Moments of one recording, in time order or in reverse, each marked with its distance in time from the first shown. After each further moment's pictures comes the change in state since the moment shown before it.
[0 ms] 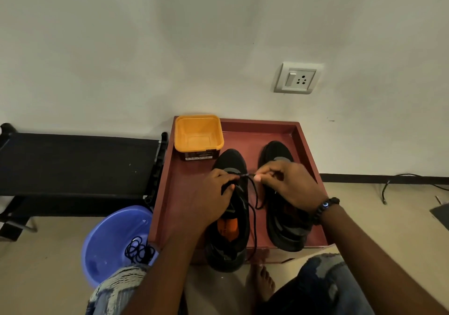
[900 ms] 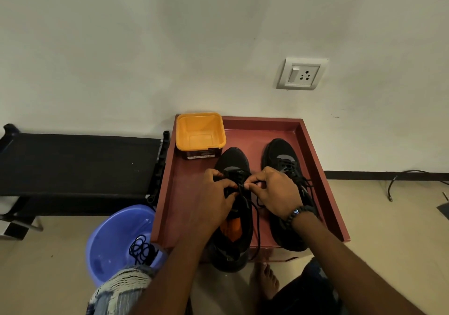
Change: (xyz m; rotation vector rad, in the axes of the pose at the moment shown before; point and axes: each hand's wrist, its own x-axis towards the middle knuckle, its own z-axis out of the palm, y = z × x) left_hand -0.010 0.002 0.009 0.093 0.035 -0.146; right_hand 0.012 0.012 0.056 -0.218 0.080 0.140
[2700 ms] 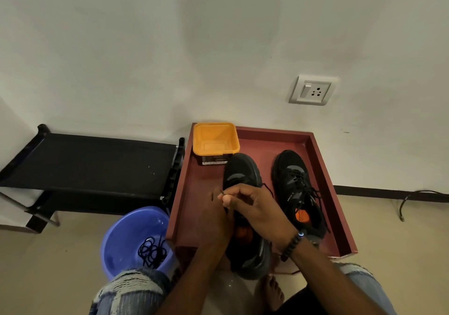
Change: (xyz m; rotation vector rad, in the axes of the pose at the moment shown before) left_hand -0.044 -0.004 0.005 0.013 0.103 -0.196; right_hand -0.038 -0.079 0.000 0.691 -0.213 -0.194
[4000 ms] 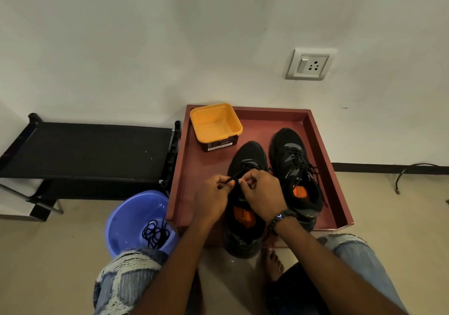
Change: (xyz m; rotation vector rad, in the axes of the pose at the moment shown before) left_hand 0.014 -0.006 -0.005 -0.520 -0.131 -0.220; right_hand 0.003 0.055 0.007 -0.510 0.366 0.203
